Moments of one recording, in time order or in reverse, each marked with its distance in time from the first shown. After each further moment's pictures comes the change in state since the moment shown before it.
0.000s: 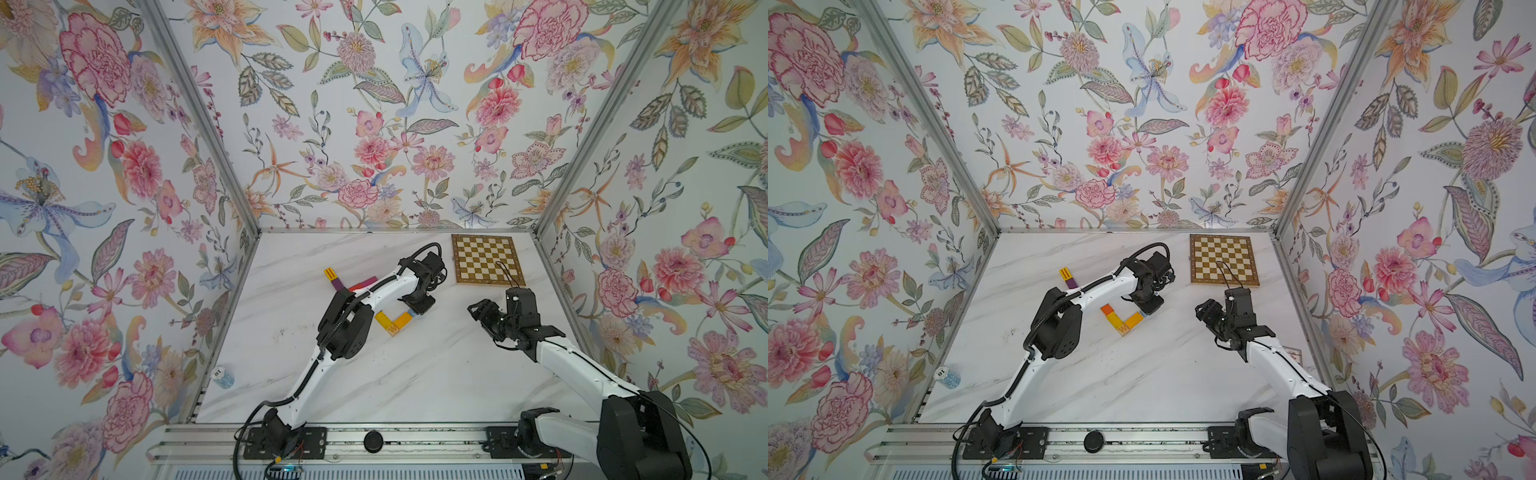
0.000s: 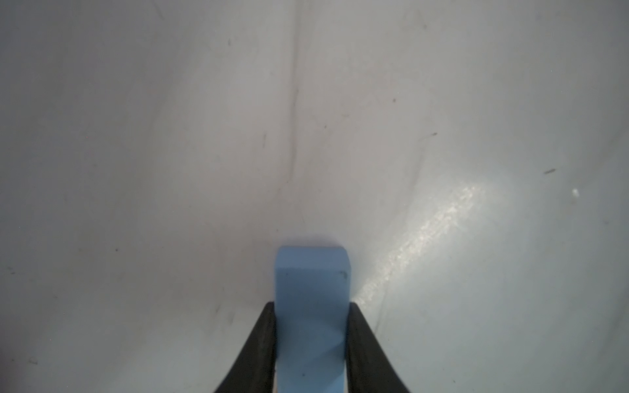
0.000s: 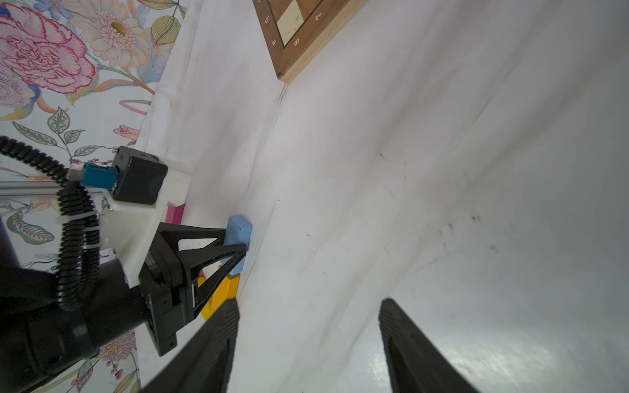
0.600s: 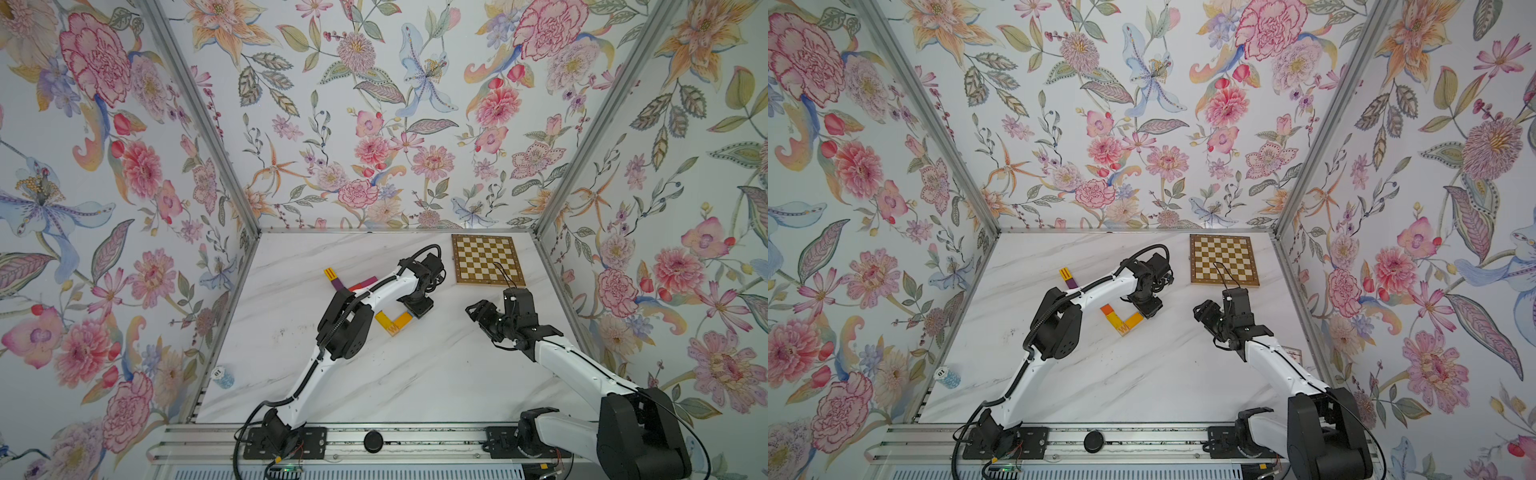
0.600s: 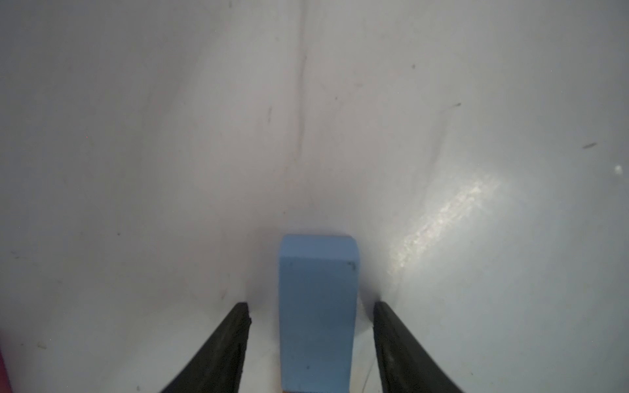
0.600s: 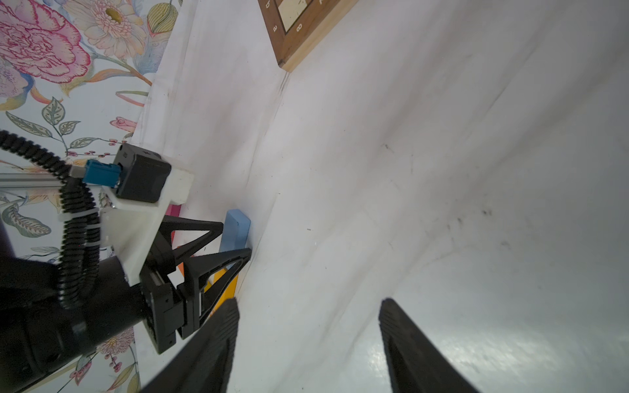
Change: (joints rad) left arm 0.000 -0.006 -0.015 -0.018 -0.027 0.013; right arm 0.014 0.009 0.001 0.001 -0.003 0.000
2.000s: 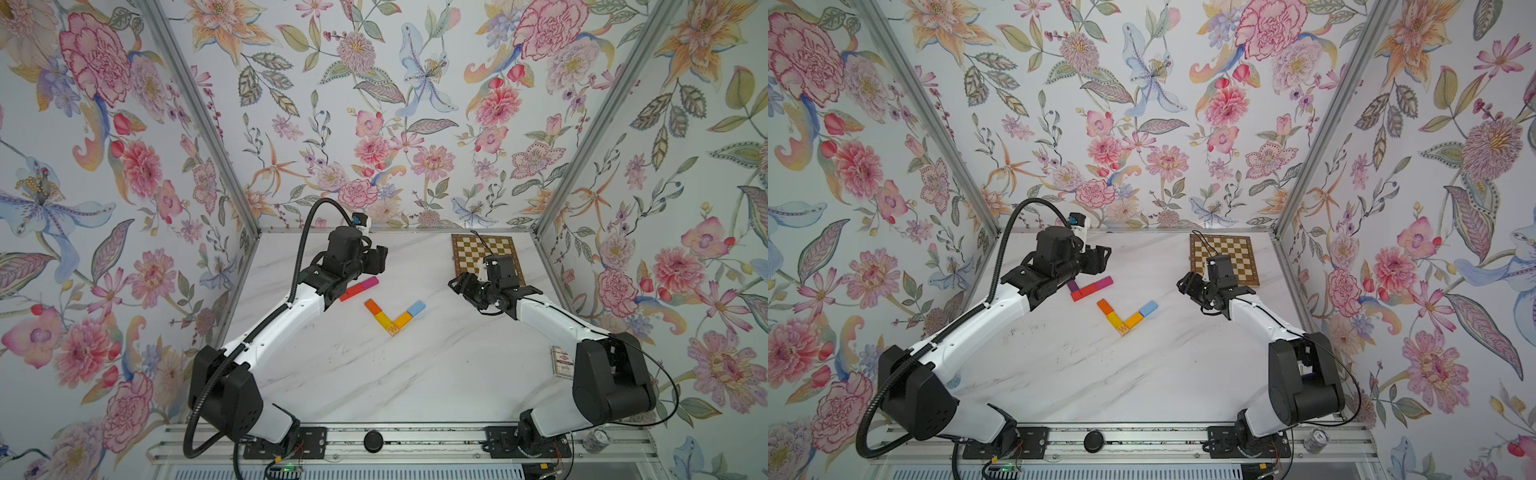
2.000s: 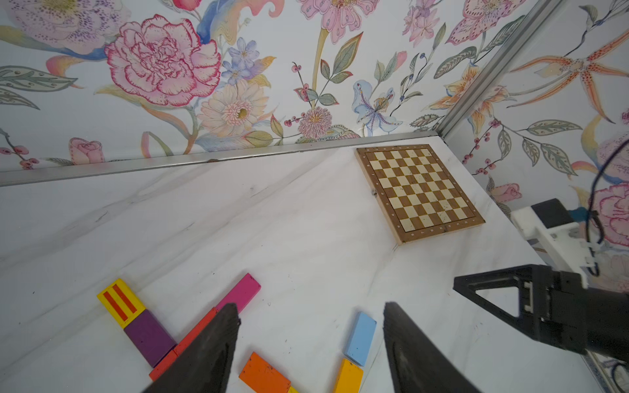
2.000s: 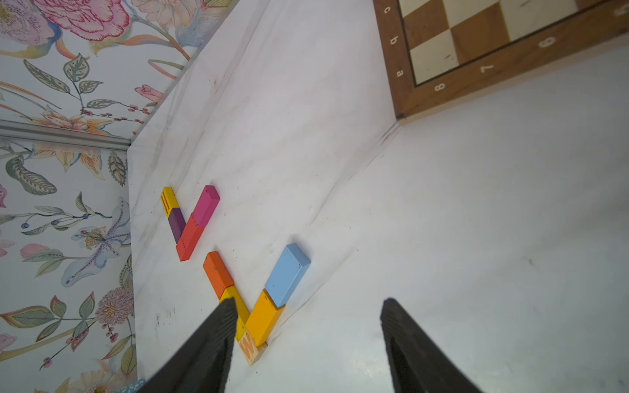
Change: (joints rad) left arm 0.253 -1.017 -0.882 0.809 -0.011 -0.383; right arm 0.069 0.358 0.414 -0.074 -0.054 -0.150
